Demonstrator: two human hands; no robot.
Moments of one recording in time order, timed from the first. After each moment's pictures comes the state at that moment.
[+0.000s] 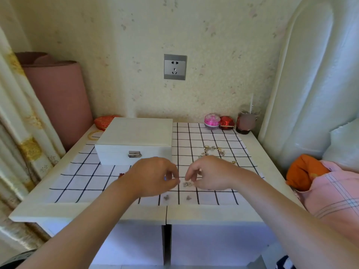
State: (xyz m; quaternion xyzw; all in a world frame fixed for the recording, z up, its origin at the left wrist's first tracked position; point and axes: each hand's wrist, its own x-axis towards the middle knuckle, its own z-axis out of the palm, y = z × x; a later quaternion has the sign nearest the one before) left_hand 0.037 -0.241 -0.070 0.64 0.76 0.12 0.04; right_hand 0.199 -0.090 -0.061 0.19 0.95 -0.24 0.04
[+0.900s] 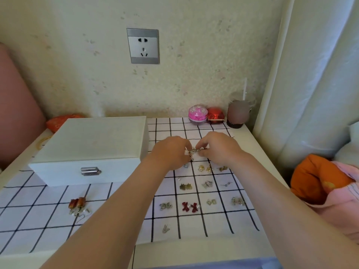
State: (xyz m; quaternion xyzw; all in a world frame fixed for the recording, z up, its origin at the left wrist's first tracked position) left_hand 0.035 -0.049 -0.100 0.59 0.79 0.08 0.09; right_hand 0.174 0.057 -0.099 0.35 0.93 -0.12 -0.07
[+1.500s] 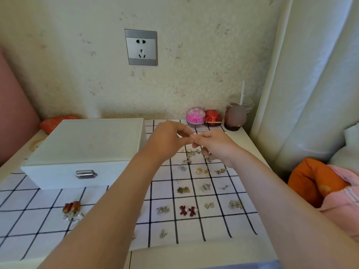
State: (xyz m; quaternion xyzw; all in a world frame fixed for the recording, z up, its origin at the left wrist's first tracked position) left_hand 0.027 -0.048 -0.076 0.56 0.72 0.38 0.13; right_hand 0.170 0.053 -0.085 0.39 0.72 -0.55 -0.16
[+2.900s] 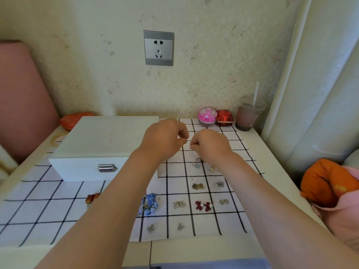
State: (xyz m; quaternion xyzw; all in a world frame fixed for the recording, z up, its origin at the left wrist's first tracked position) left_hand 0.006 -0.091 -0.061 0.57 0.78 0.24 -0.02; right_hand 0.122 0.024 -0.094 0.36 0.93 -0.05 -0.08
